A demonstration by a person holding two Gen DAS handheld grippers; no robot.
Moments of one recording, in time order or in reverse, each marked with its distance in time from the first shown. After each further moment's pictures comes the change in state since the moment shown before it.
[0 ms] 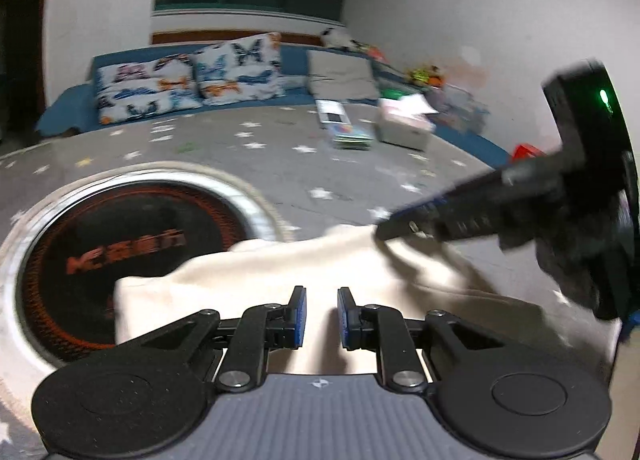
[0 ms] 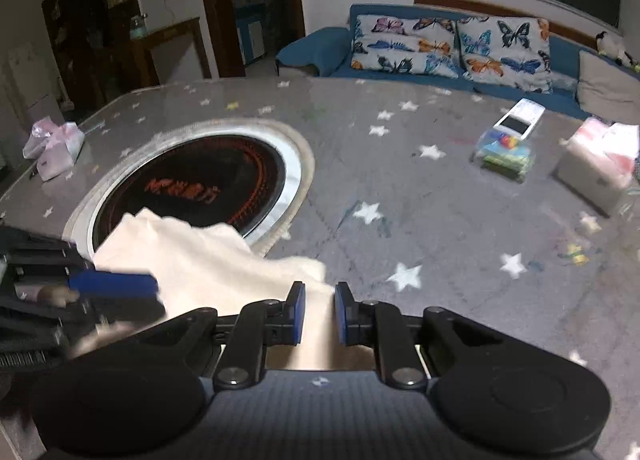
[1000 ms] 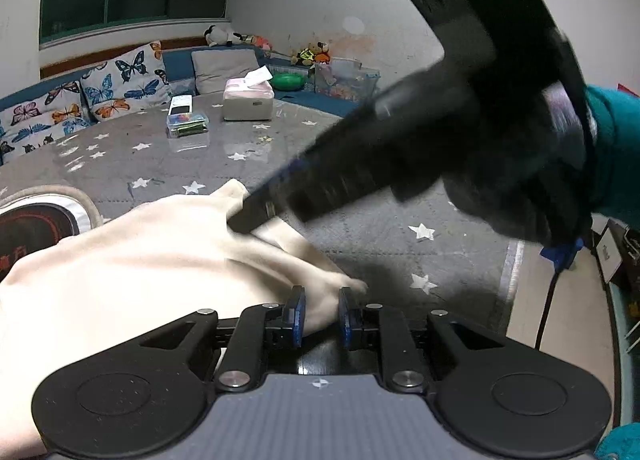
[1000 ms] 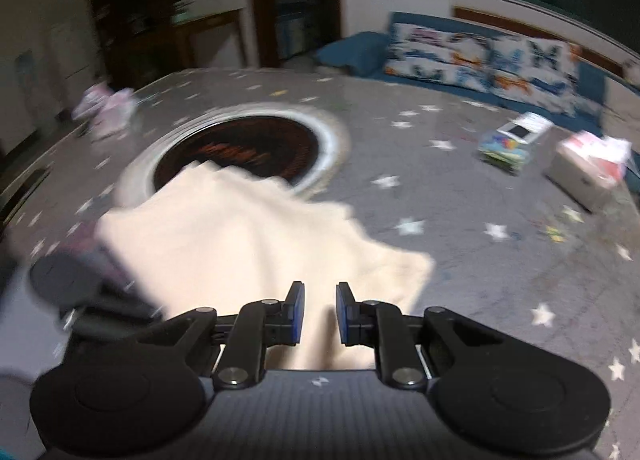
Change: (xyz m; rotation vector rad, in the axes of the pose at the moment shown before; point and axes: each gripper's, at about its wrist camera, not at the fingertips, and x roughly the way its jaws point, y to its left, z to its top) left arm 0.009 -0.098 -0.035 0.201 0.029 -0.222; right arm -0.054 0.014 -0.046 -0.139 0.035 0.099
